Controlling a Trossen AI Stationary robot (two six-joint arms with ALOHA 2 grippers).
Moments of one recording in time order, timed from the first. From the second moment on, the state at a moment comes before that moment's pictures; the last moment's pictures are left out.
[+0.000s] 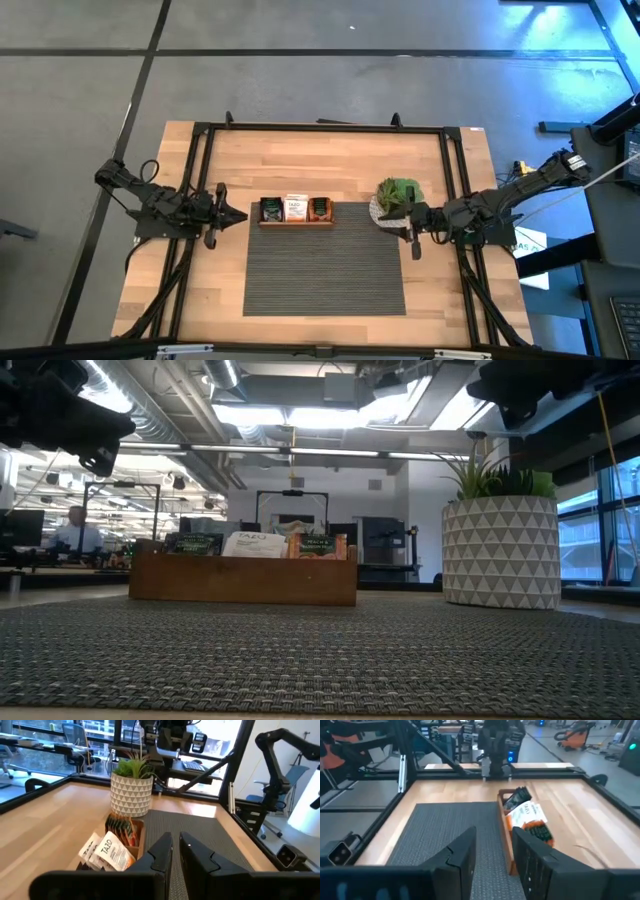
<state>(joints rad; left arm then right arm) -0.48 0.00 0.07 -0.11 -0.48 -0.20 0.41 0.82 0.47 0.12 0.38 0.12</state>
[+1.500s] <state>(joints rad) -0.48 0.00 0.07 -0.11 -0.45 -0.25 0.41 0.20 0.11 0.09 0.39 0.09</state>
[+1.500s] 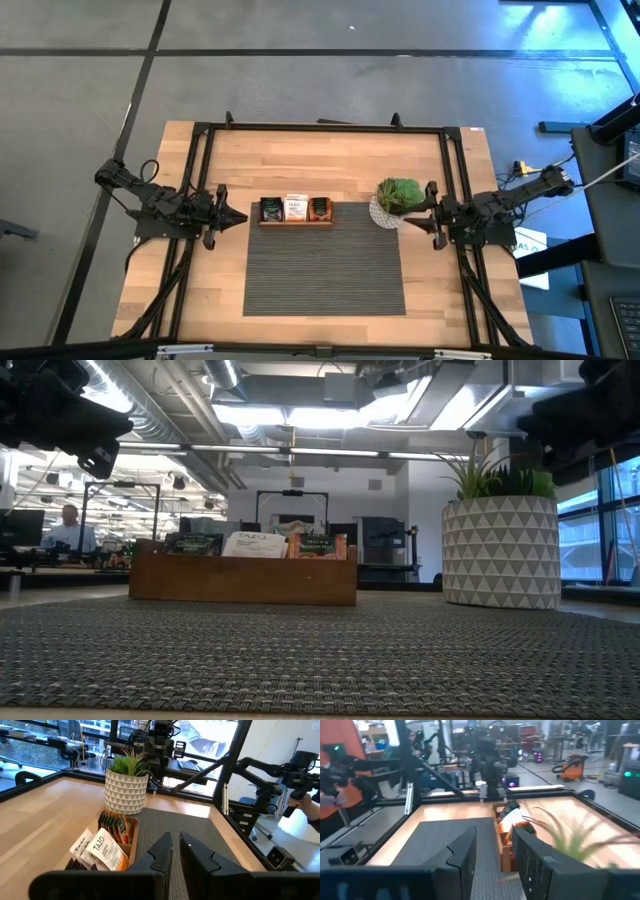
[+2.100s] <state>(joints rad) -0.48 0.00 0.07 -0.10 -0.45 -0.25 0.41 0.00 0.11 -0.19 0.46 0.06</state>
